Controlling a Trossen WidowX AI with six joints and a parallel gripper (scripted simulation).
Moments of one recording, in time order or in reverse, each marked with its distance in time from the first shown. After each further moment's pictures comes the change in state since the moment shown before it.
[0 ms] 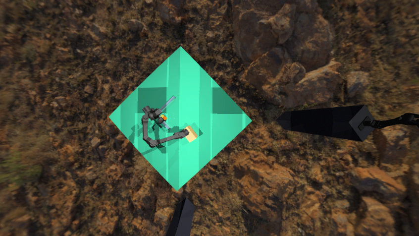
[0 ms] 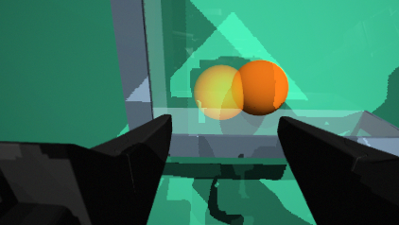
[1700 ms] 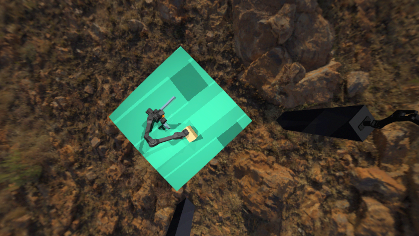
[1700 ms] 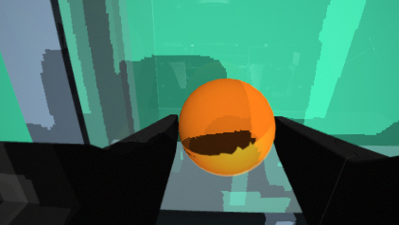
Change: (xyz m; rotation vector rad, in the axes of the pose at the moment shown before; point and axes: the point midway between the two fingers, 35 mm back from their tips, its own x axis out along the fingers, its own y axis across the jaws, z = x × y) arm 0.080 -0.004 -0.007 -0.014 0.016 -0.008
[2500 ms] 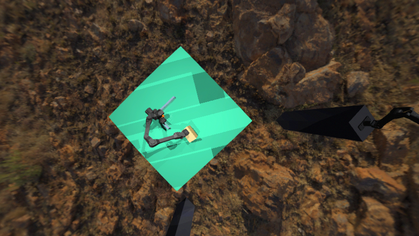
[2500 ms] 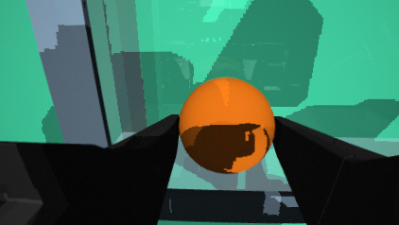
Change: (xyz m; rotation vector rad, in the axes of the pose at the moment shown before) arm -0.015 0.001 0.001 -0.001 -0.005 0.001
